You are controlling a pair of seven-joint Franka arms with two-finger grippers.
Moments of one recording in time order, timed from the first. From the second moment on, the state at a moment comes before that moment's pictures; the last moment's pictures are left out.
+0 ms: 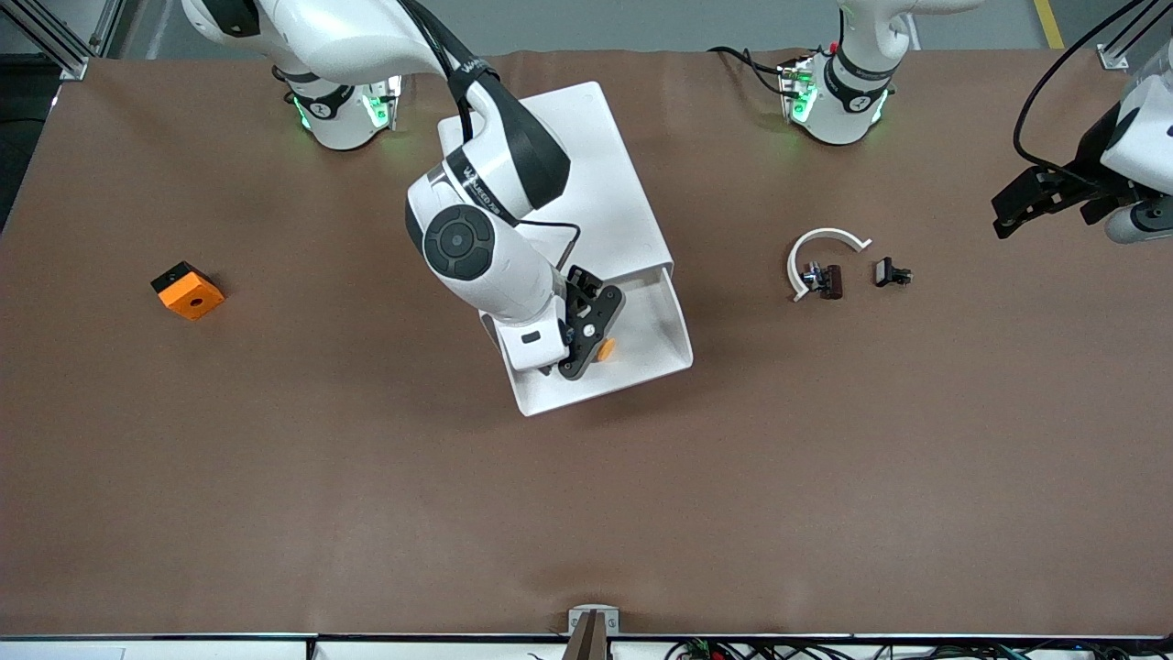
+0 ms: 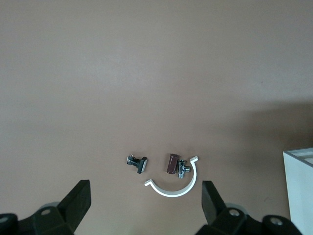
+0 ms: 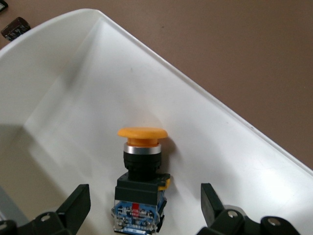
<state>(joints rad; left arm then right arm) -0.05 -0.06 -0.06 -1.60 0.08 1.55 -0.23 0.70 0.68 -0.10 -1.20 0.37 1.96 -0.47</state>
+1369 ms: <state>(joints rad) -0.05 -0.04 -0.07 -1.63 0.08 1.61 -0.23 0.73 0.67 -0.09 -1.20 0.37 1.97 -0.38</state>
